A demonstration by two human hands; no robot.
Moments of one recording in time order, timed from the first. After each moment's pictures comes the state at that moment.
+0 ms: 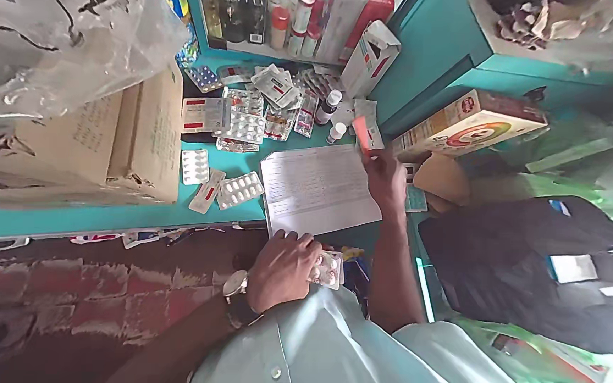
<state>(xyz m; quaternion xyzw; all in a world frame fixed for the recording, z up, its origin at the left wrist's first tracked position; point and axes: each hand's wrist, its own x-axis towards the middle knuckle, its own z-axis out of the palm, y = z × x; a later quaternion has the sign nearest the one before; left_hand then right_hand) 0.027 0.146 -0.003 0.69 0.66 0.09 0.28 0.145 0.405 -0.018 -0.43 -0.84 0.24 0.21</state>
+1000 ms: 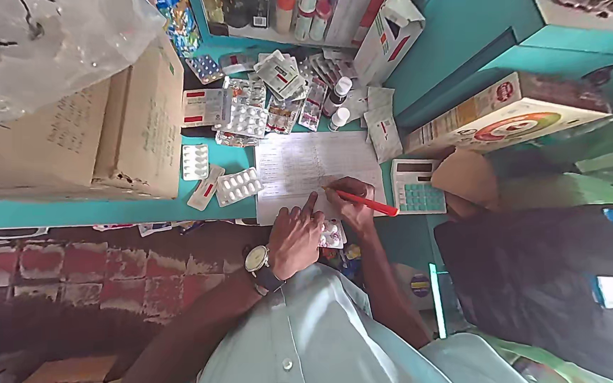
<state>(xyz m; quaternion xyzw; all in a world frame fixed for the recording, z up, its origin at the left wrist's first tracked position) 0.027 0.205 -0.018 0.60 0.74 0.00 0.30 0.130 0.359 -0.089 -0.27 -0.78 0.49 0.30</state>
